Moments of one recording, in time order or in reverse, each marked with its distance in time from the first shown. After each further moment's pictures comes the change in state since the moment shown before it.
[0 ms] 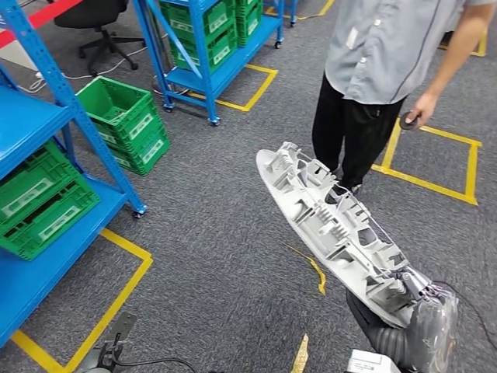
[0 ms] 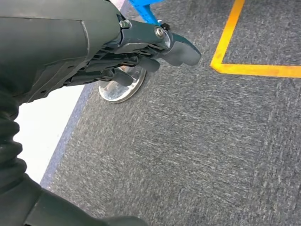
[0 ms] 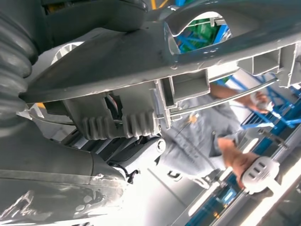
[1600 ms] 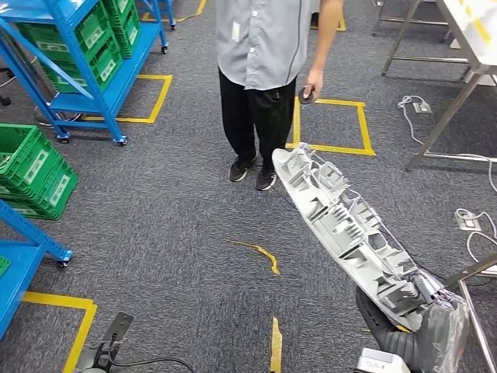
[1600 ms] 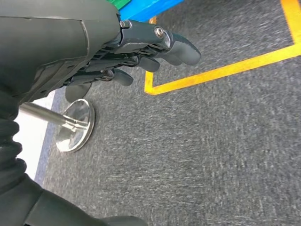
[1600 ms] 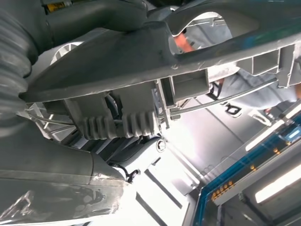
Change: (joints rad) left arm 0.006 0.005 0.002 0.001 0.004 -0.008 -0.003; right arm 0.025 0.020 -0.049 -0.007 -0.007 0.000 -0.009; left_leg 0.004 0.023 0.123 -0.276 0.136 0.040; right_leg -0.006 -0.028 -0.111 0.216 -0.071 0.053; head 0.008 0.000
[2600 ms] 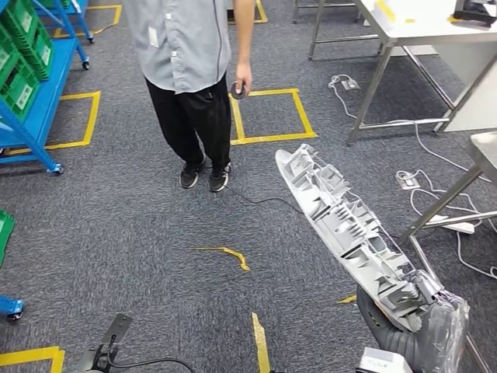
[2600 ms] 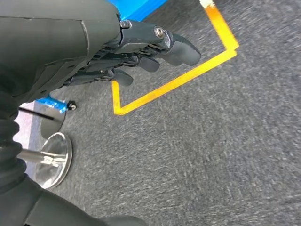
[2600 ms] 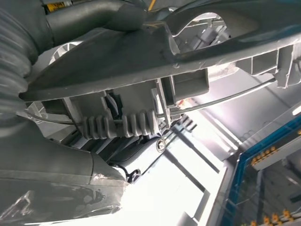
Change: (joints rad) left arm 0.003 0.000 0.001 0.000 0.003 -0.008 -0.008; right arm 0.015 0.003 -0.014 -0.001 -0.015 0.000 -0.007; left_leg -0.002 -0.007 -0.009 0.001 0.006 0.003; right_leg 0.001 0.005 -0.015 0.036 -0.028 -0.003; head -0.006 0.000
